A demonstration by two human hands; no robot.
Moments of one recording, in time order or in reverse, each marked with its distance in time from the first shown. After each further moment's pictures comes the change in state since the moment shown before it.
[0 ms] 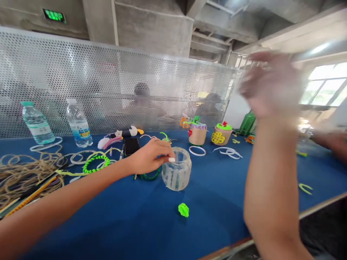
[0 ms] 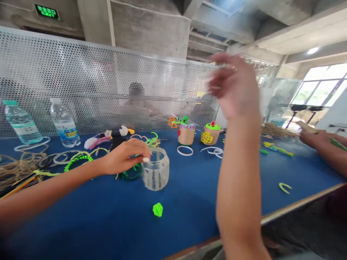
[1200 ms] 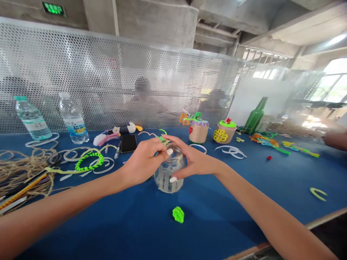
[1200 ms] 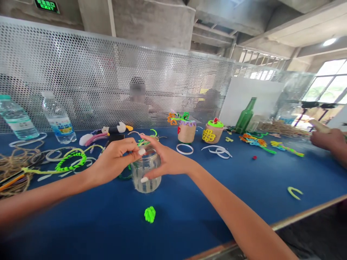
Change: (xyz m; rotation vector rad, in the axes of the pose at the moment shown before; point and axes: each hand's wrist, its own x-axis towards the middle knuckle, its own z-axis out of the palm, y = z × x) left_hand 0.011 0.026 0.018 -0.078 0.223 -0.487; right_hand -0.035 0.086 0.128 0.250 -0.437 -0.089
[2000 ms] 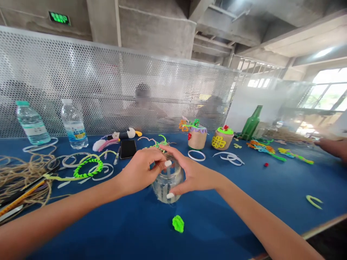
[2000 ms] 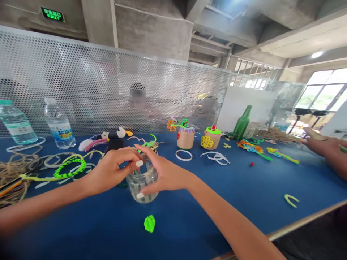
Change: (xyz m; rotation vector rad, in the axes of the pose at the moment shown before) left_hand -0.007 -0.005 -0.010 -0.084 -0.032 0.122; right_hand -0.001 -0.015 0.007 -0.093 -0.021 0.022
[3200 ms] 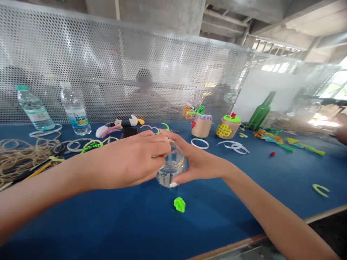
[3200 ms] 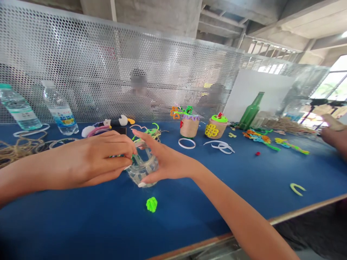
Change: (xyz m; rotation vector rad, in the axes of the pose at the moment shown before) left_hand -0.015 0.030 -0.042 0.715 -0.436 0.588; right_hand -0.005 -0.002 0.007 0.015 -0.041 -0.090
